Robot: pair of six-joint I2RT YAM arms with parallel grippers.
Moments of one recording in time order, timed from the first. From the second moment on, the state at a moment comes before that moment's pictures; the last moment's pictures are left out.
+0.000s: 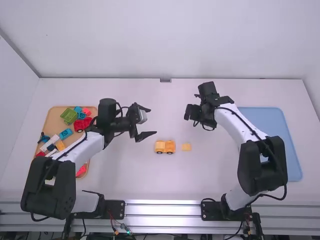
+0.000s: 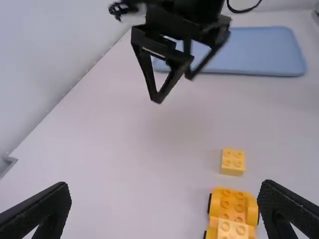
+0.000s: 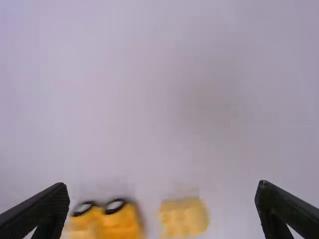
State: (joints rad) left arm -0.13 1.45 0.72 0.14 0.98 0.68; right arm 0.27 1.72 1.23 -0.73 -0.08 0.38
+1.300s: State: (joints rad) left arm -0.13 1.66 0.72 -0.01 1.21 0.99; right arm 0.07 1.82 0.75 -0.30 -0.98 -1.45
